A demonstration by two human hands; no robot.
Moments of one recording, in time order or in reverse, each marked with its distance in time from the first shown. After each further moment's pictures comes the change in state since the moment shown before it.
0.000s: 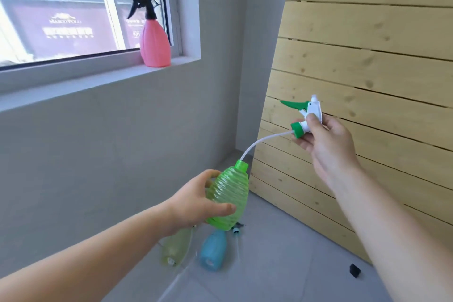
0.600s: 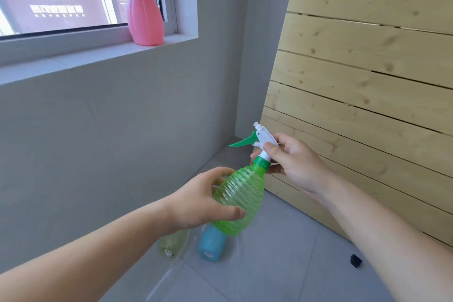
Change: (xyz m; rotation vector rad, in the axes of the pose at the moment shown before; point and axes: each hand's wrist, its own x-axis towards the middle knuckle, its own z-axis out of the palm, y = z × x) left_hand 0.014 0.001 0.000 -0.002 -0.143 0.047; right_hand -0.012 0.056 0.017 -0.391 -0.553 0.173
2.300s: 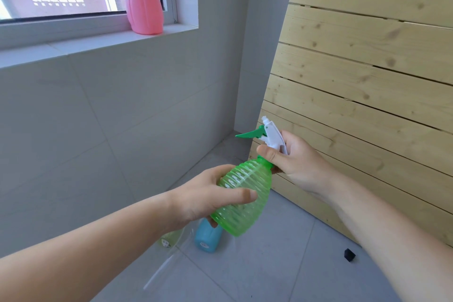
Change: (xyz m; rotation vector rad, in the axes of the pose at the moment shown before) left_hand -0.006 0.011 0.019 -0.213 -0.117 -0.079; right_hand -0.010 0.003 -0.008 -0.055 -0.089 -0.040
